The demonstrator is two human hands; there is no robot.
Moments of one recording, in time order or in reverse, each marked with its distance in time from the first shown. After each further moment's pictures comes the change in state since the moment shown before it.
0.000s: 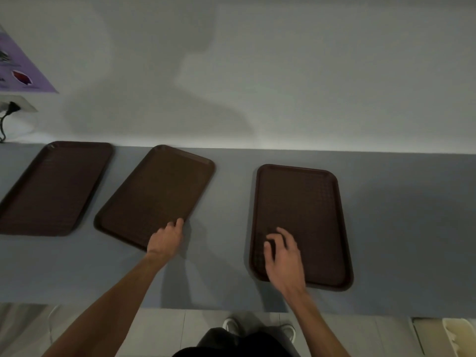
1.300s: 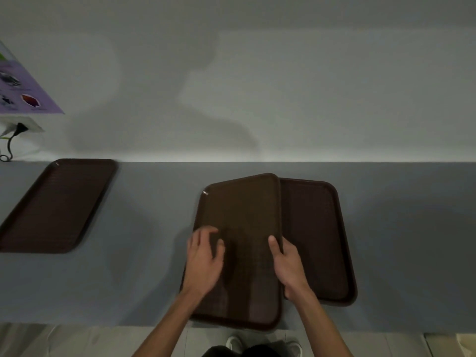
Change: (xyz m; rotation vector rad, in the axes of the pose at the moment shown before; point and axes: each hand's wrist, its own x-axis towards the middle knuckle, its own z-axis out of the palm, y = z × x) left_hand -0.085 0.106 -0.054 -0.842 0.422 0.130; right_hand 0.032 -0.037 -0.042 0.889 -0.227 0.436
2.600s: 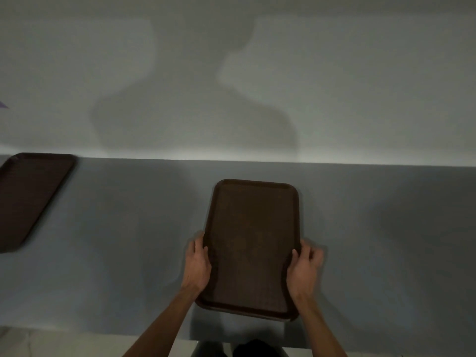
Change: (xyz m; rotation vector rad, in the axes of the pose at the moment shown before) left_hand 0.020 0.020 0.186 0.035 -0.055 -0.125; right_hand 0.100 0.102 -0.196 -0.557 0.473 -0.195
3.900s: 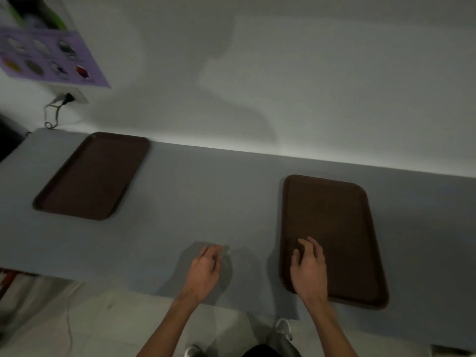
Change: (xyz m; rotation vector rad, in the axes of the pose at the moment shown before) left_hand -0.055 -0.158 -0.186 -0.008 -0.059 0.051; right_hand -0.158 -0.152 0.094 -0.228 -0.139 -0.218
